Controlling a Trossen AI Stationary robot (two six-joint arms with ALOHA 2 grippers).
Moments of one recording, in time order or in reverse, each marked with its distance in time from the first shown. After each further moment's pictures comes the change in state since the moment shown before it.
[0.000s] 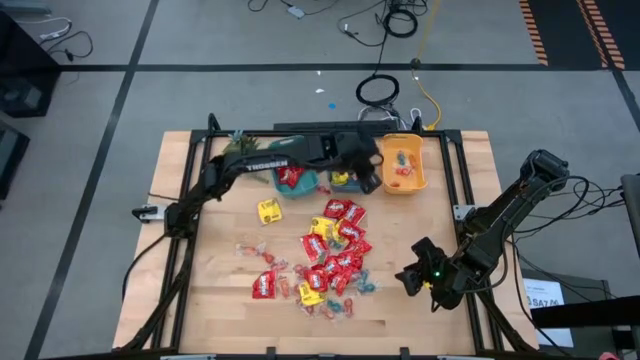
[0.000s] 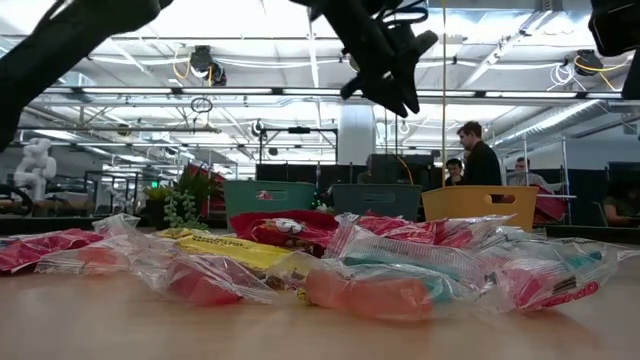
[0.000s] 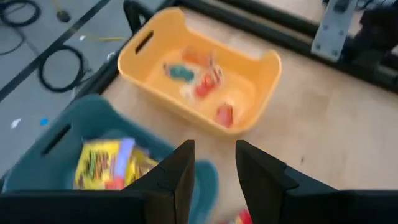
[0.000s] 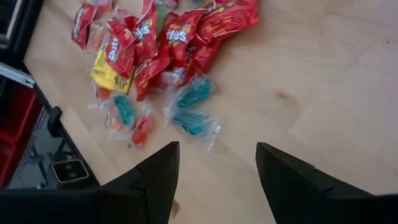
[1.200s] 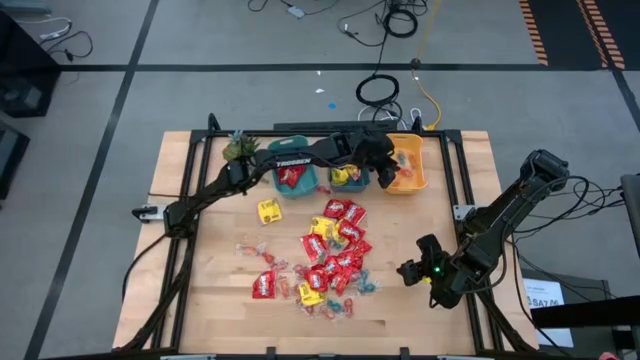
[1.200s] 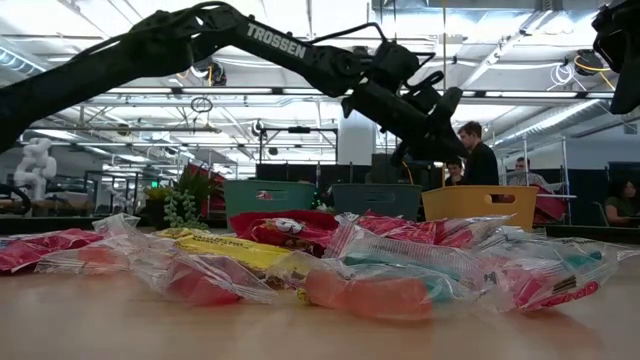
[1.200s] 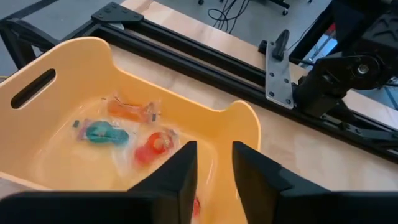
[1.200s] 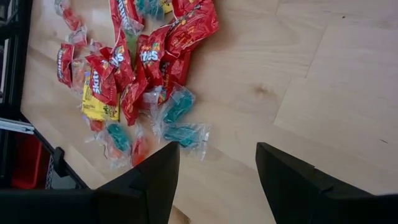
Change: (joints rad) left arm 0.124 0.272 0.025 0.528 0.422 0.025; right arm 0.000 0.000 0.000 -0.068 0.005 0.273
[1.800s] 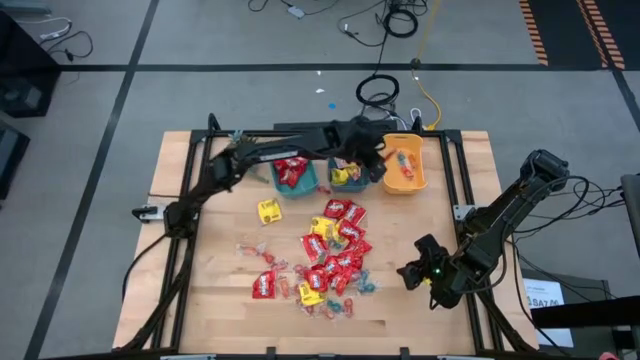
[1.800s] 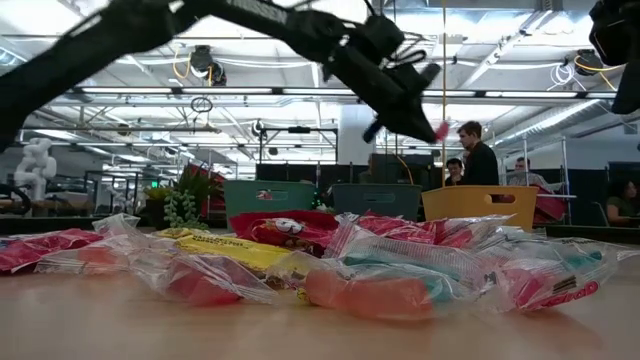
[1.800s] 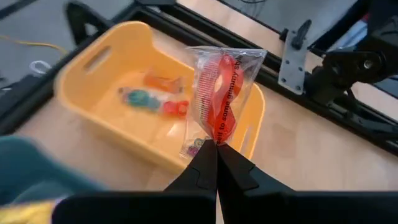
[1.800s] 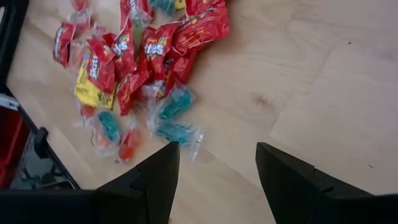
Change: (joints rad) left arm 0.003 -0.177 -0.095 -0.205 -0.086 -0.043; right arm 0.000 0.000 0.000 -0.004 0.008 -0.148
